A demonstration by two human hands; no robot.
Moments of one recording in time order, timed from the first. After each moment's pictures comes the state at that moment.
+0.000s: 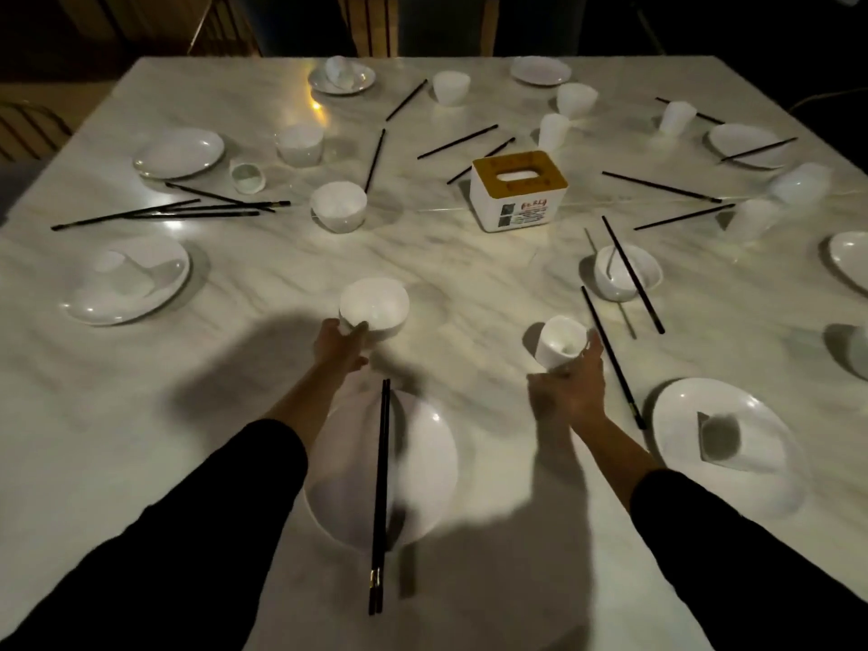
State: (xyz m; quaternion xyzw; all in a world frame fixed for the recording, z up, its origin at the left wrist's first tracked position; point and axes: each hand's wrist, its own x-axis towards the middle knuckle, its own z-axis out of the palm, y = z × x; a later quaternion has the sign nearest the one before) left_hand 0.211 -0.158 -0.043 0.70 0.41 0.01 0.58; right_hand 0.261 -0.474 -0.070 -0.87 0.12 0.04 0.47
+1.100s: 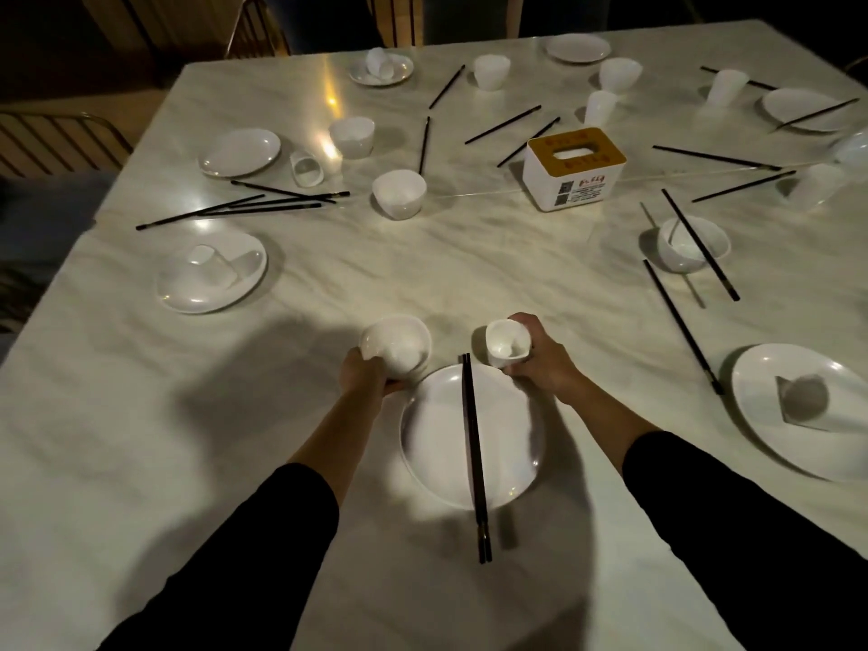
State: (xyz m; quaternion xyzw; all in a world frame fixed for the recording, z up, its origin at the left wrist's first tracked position) left_hand 0.117 -0.119 -0.031 0.54 0.45 0.04 0.71; right_hand 0.210 -0.348 -0.057 -0.87 -0.05 0.22 0.43
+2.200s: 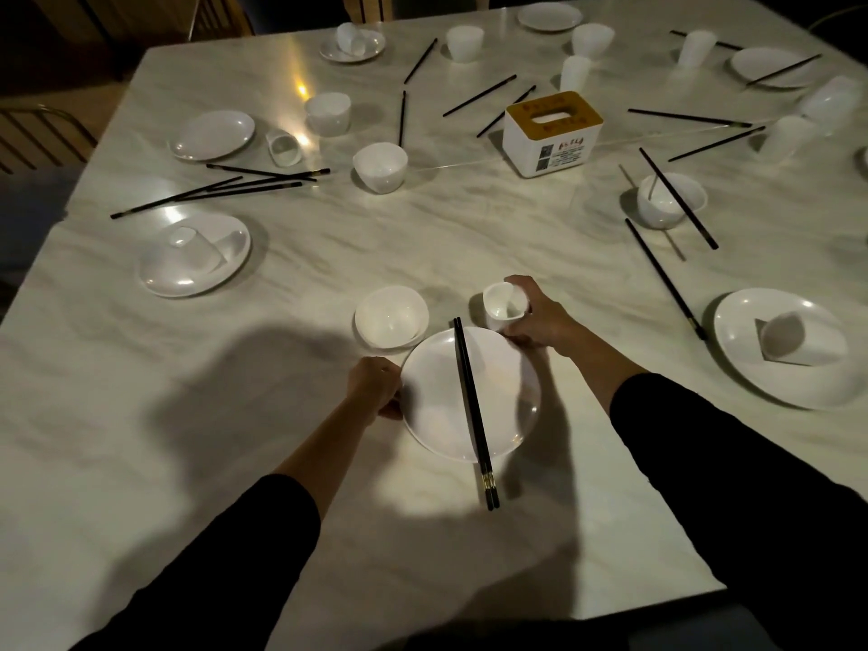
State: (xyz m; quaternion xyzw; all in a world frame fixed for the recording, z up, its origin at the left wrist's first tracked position) left_hand 0.067 -0.127 -0.050 0.73 0.37 -0.15 0.55; right_hand 0.199 -0.354 -0.042 -0.87 -0.02 0.24 0.43
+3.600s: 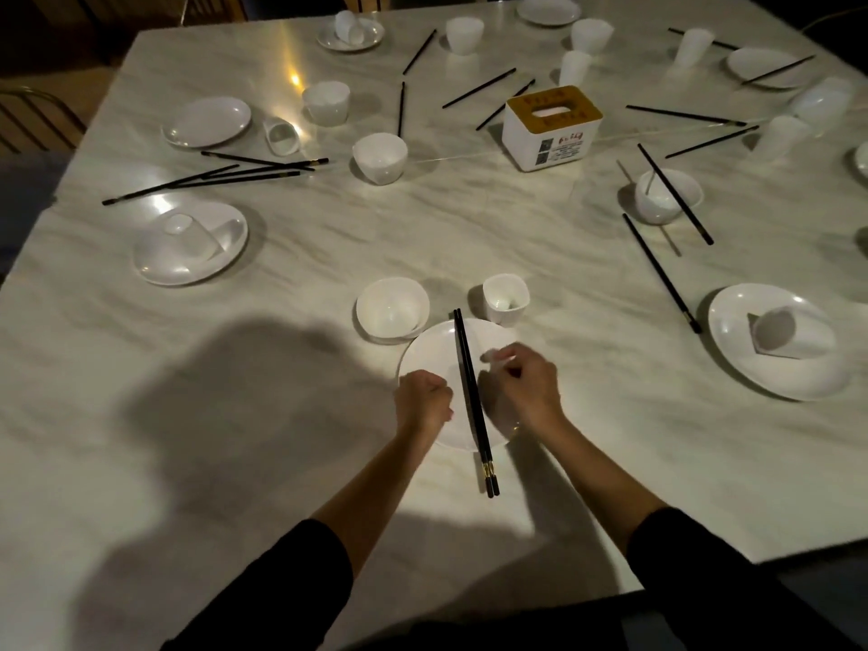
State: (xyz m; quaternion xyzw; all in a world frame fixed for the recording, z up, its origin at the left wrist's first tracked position) left_hand 0.041 -0.197 -0.055 0.73 0.36 -0.07 0.58; right_hand 0.084 -0.334 -0.064 -0.88 0.03 0.08 0.47
